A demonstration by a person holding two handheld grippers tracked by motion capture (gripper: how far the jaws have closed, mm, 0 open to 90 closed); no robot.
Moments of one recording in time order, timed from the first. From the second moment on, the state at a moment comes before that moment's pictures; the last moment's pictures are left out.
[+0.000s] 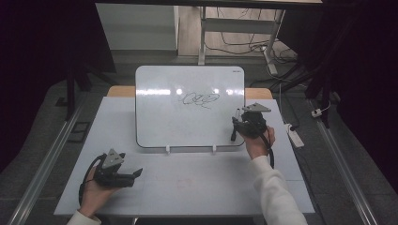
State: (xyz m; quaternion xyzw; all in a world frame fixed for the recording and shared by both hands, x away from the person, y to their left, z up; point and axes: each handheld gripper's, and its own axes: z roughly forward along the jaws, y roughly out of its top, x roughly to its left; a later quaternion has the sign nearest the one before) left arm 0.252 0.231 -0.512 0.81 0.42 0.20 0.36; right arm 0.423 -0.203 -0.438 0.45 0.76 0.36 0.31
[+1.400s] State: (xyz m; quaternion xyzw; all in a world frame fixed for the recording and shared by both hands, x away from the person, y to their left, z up) left arm 0.251 0.239 -0.516 0.80 0.43 0.19 0.37; right arm 0.428 -0.172 -0.443 0.45 0.74 0.39 0.31
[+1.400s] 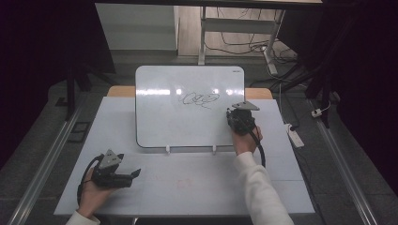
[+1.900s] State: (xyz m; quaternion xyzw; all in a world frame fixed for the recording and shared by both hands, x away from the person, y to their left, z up) left arm 0.258 0.227 -0.505 0.79 0.42 0.17 0.40; right arm 0.393 -0.187 -0.431 0.39 0.73 0.47 0.30
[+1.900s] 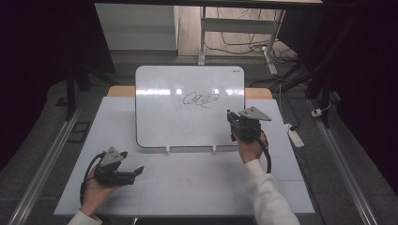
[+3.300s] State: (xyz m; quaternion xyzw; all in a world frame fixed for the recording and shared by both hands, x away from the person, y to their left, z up) left arm 0.330 0.084 -0.447 0.80 0.30 0.08 0.52; right arm 0.326 -0.128 -0.429 0.30 0.72 0.60 0.18
